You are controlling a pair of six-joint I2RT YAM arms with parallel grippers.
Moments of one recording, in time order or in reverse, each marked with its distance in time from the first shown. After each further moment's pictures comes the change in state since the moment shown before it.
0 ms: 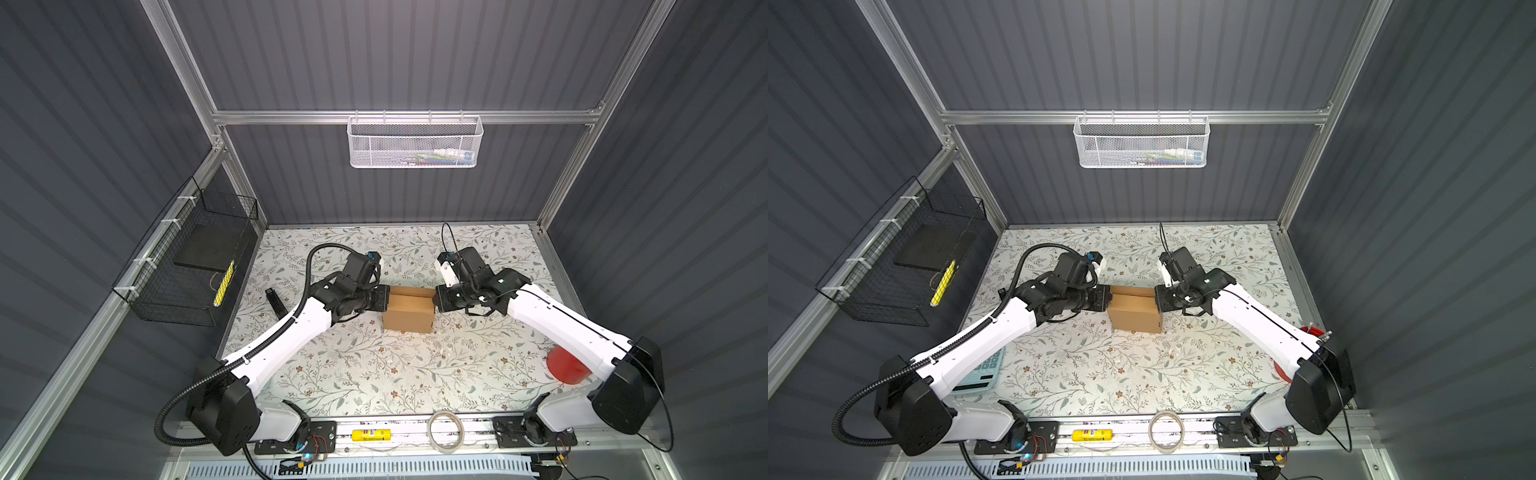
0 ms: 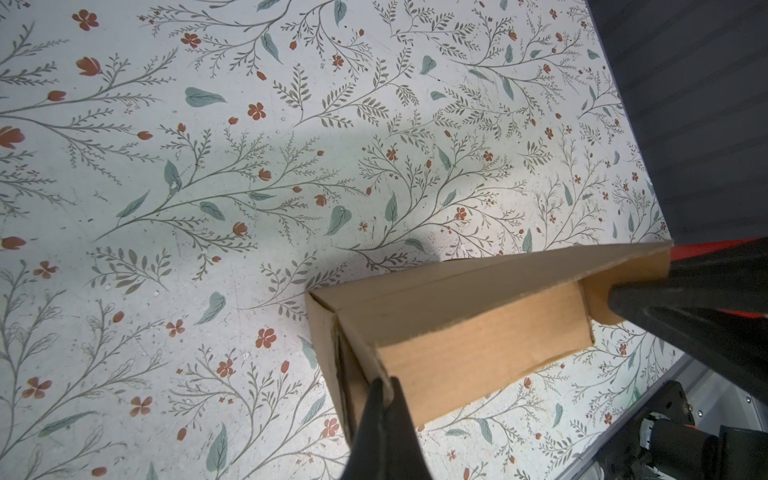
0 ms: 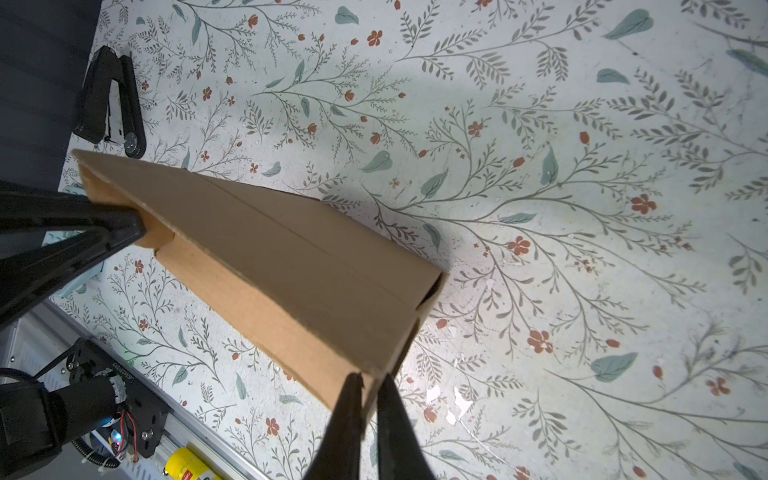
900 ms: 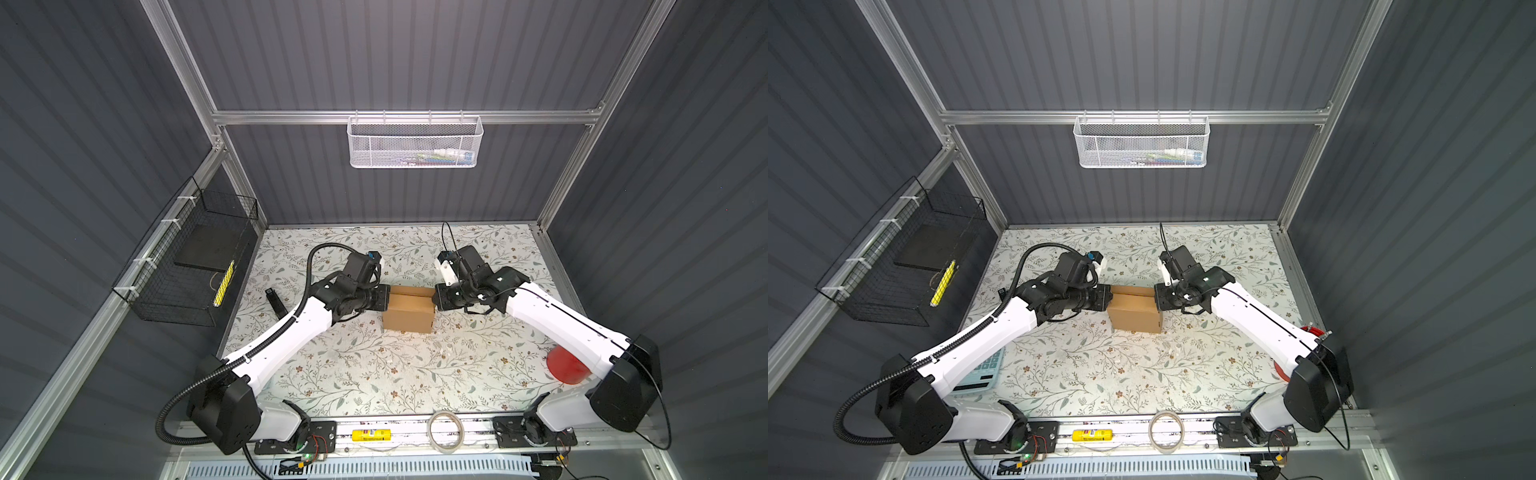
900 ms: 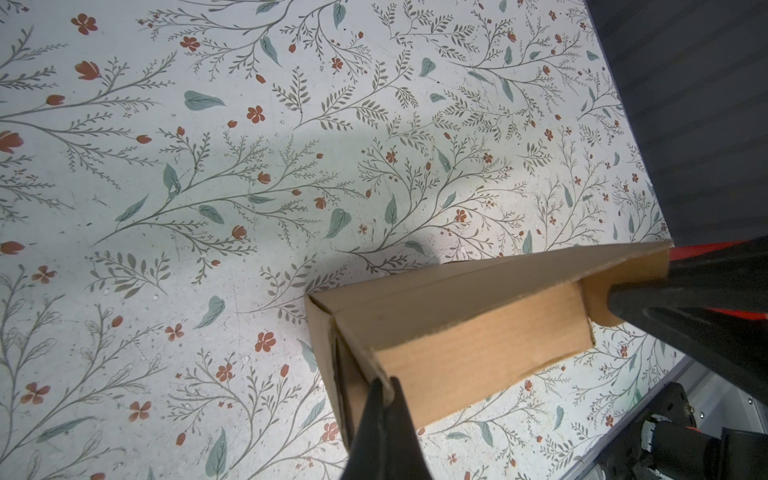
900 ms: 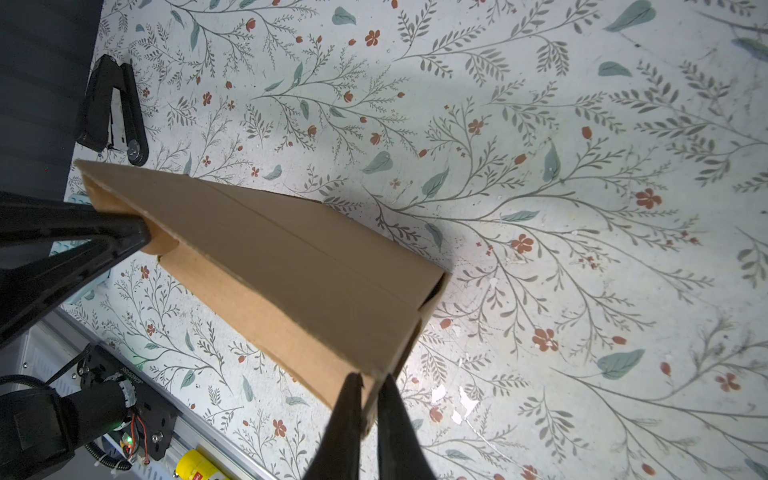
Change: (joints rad) left arm 0.000 0.004 0.001 0.006 0.000 0.001; right arm -0.002 0.011 0.014 -0.007 -0.007 0.025
